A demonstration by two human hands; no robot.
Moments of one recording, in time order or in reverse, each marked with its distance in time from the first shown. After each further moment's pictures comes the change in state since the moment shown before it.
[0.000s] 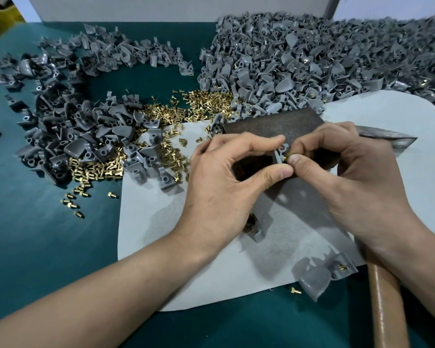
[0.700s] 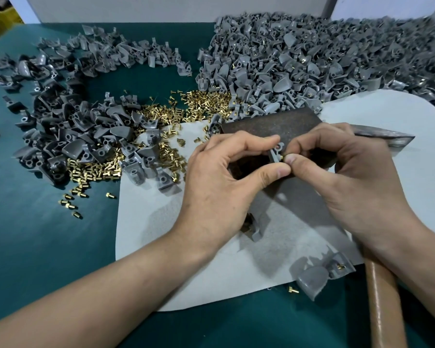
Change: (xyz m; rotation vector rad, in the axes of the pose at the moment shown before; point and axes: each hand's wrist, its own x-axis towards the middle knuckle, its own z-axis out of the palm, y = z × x) left_hand 0.000 -0.003 0.000 -0.019 -0.003 -0.026; right_hand 0.000 0.000 -0.003 0.029 -0.021 0.027
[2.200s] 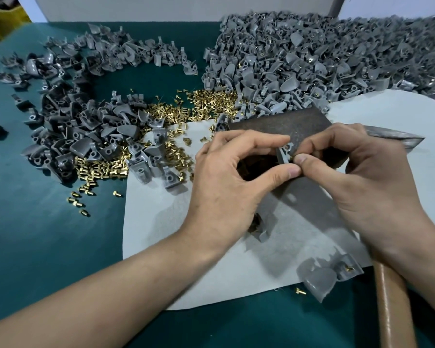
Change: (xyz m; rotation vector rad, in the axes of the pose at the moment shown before) left_hand -0.002 0.004 0.001 0.074 0.033 0.004; right_hand -0.001 0.001 0.001 -0.010 0.056 0.003
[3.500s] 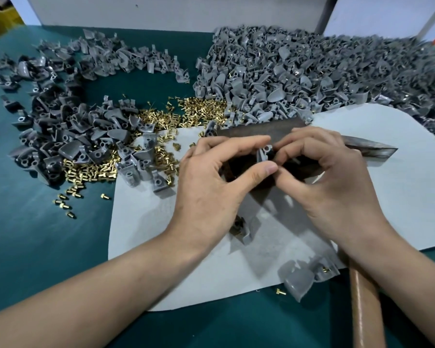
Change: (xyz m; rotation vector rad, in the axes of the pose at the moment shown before) left_hand 0.001 -0.001 0.000 -0.033 0.037 -0.001; right_hand 0.002 -0.003 0.005 -0.170 0.021 -0.083
